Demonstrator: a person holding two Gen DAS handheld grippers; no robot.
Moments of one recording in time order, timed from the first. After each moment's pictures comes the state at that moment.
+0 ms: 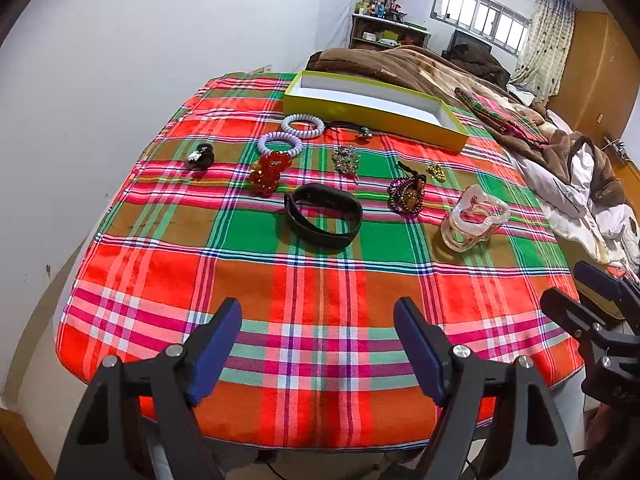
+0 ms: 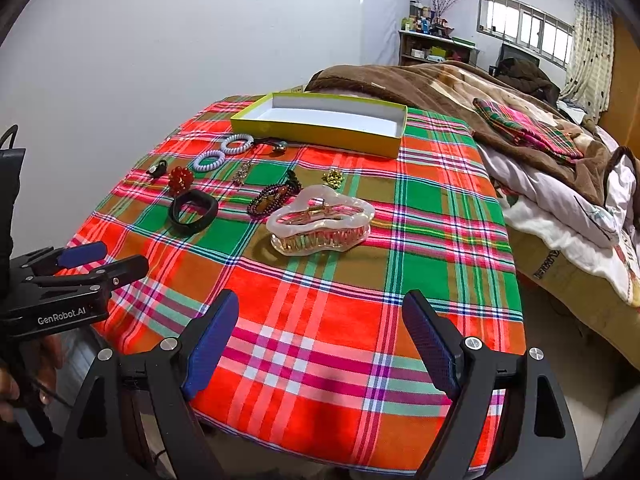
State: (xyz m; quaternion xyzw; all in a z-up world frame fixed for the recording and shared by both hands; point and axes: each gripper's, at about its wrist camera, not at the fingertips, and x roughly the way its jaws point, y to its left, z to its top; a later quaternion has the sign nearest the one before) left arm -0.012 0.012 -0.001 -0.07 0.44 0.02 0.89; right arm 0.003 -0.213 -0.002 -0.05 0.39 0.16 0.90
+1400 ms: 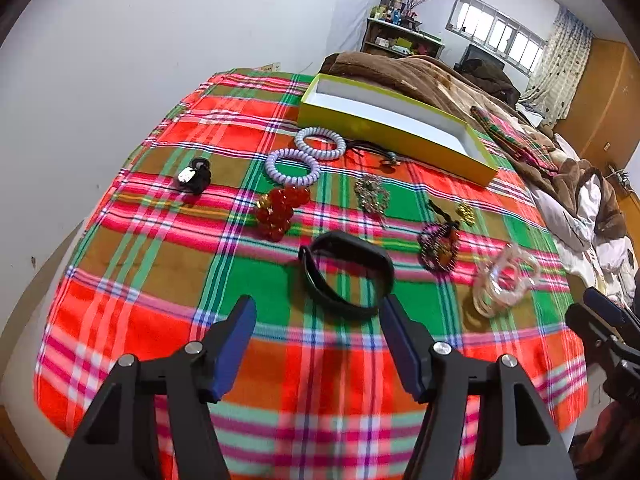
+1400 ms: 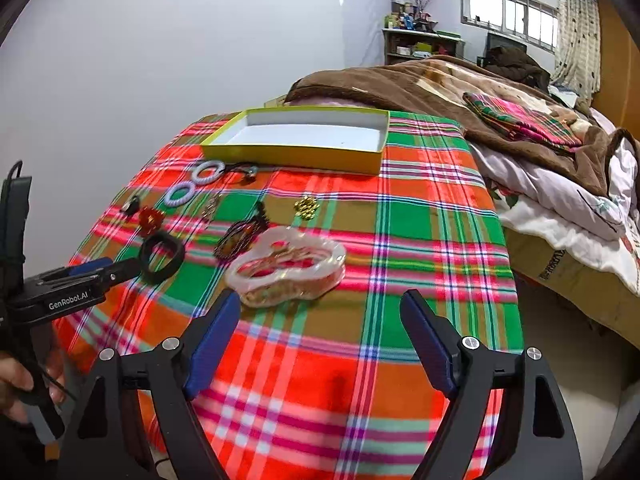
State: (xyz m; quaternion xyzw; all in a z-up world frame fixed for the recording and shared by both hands) left arm 0.048 0.038 -0.015 -0.11 0.44 0.02 0.89; right arm 0.058 -0.228 -0.003 -0.01 0.40 0.15 0.91
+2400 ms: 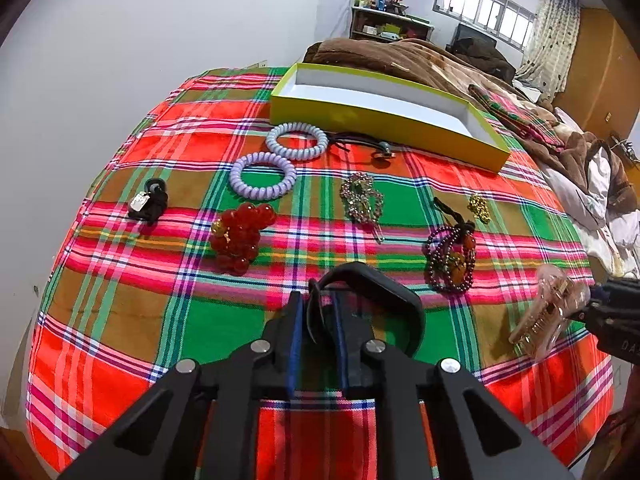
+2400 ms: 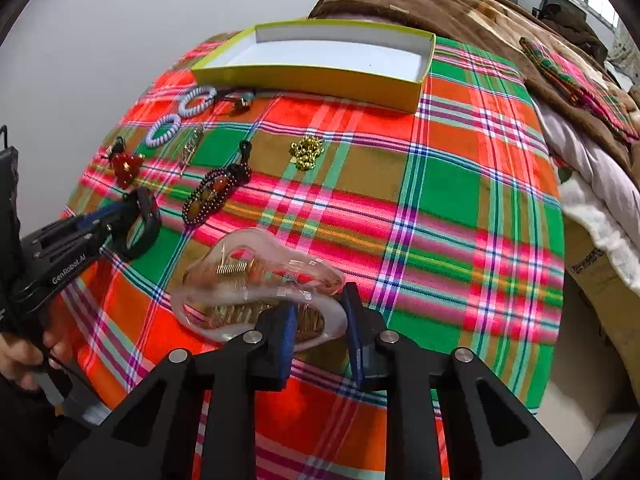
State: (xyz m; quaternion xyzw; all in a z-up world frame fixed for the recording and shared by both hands) left arm 0.080 0.019 -0.030 -0.06 0.45 0.01 0.89; right arm 0.119 -0.228 -0.038 -0.05 0.52 0.21 0.83
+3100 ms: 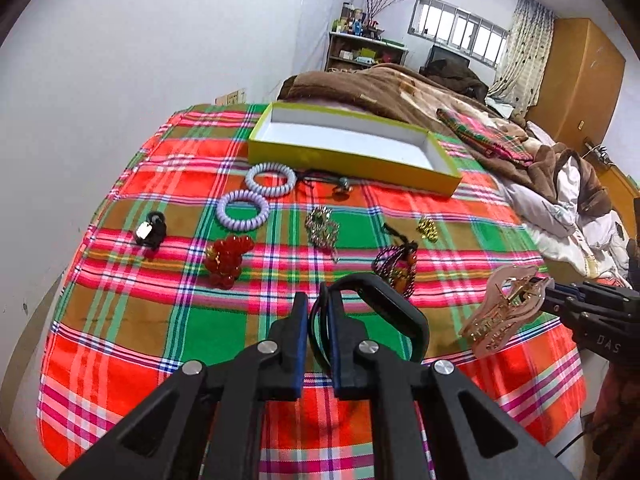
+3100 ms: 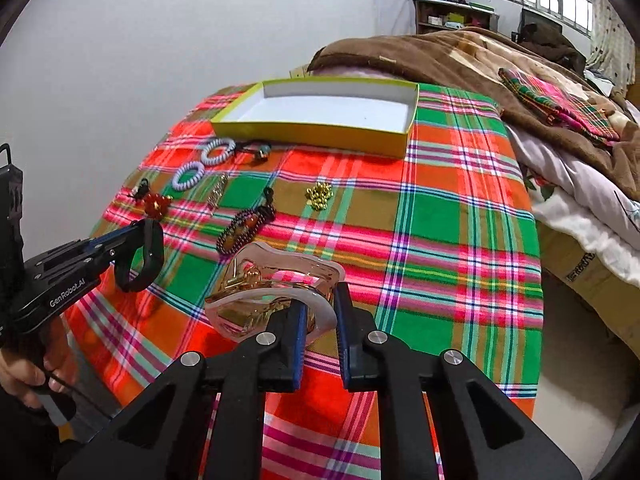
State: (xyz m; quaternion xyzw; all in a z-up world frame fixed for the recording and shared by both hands) left arm 0.058 0.012 0.008 -0.06 0.40 -0.03 0.91; right arm 0.089 -0.233 -0.003 -0.02 0.45 0.21 0.87
